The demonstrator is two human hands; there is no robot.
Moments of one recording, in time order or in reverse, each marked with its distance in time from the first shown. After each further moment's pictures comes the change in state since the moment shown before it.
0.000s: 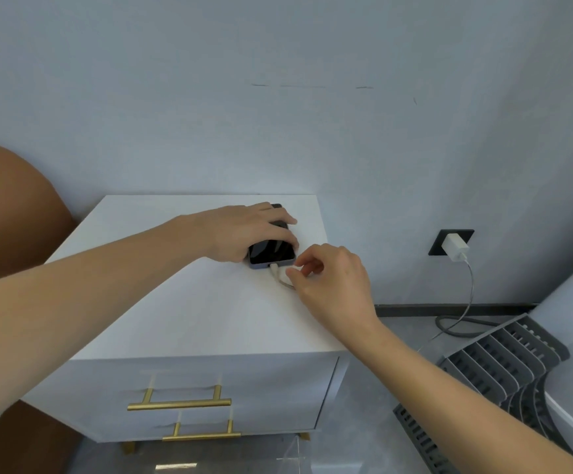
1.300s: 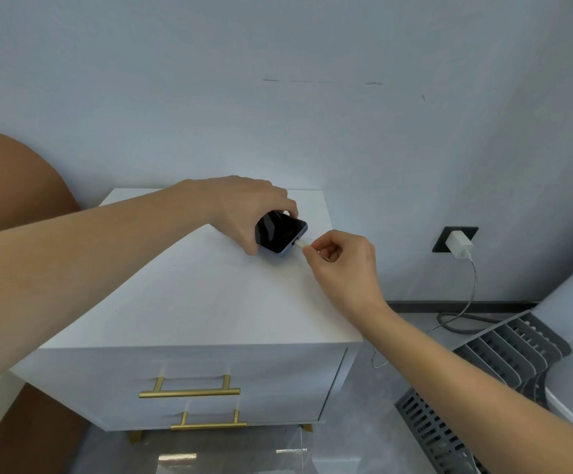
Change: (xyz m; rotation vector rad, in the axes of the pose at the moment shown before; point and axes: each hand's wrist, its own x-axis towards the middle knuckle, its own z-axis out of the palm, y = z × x) left_hand -0.005 -0.003 -0.040 -0.081 -0.071 -0.089; right_hand 0.011 0.000 -0.004 0.271 0.029 0.122
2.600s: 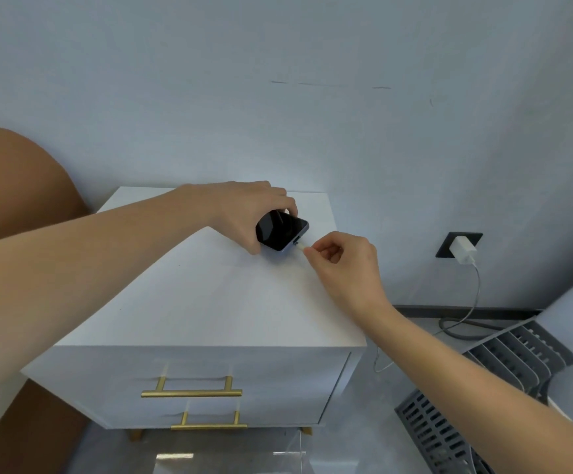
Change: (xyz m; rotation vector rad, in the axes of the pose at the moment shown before) left_hand -0.001 -0.011 0.012 -0.116 0.042 -0.035; right_hand 0.004 -0.002 0.000 -0.038 -0.049 -0.008
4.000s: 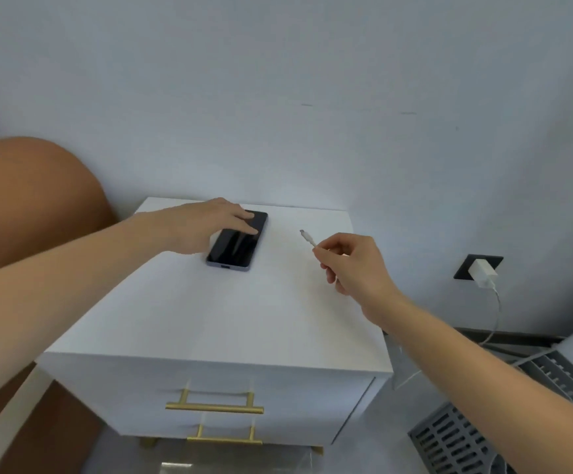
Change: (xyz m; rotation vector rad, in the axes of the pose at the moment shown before) left_hand -0.076 -0.070 0.017 -0.002 -0.006 -0.198; right_hand 0.031 -0.028 0.009 0.269 -0.195 0.208
